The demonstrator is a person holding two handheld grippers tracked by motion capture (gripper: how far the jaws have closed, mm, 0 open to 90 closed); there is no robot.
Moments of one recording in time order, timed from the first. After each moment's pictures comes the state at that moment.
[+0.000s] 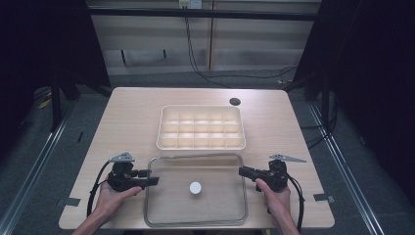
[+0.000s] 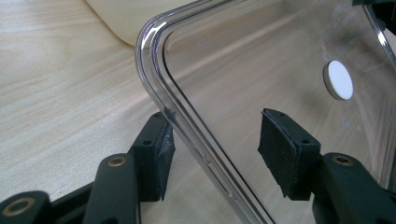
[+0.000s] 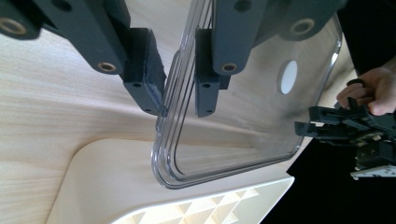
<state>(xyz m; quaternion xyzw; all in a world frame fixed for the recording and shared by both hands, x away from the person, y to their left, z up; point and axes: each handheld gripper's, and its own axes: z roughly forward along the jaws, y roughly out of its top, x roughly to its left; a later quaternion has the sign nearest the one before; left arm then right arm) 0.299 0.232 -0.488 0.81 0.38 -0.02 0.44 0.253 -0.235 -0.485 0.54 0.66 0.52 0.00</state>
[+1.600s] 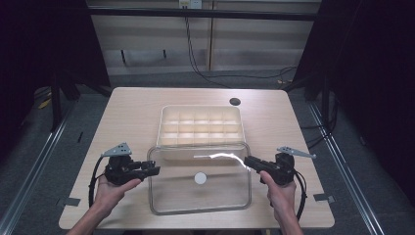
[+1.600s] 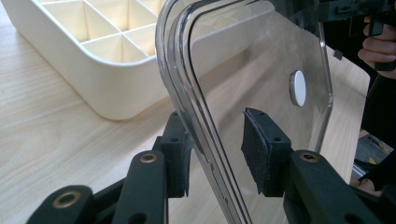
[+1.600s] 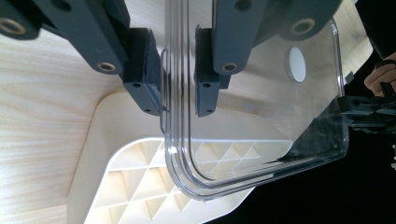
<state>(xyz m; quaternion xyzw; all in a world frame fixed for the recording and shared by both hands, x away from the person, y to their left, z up) 0.296 0.224 -0.441 0.80 0.34 0.00 0.49 0.252 -0.239 -0.449 0.55 0.64 0.53 0.06</state>
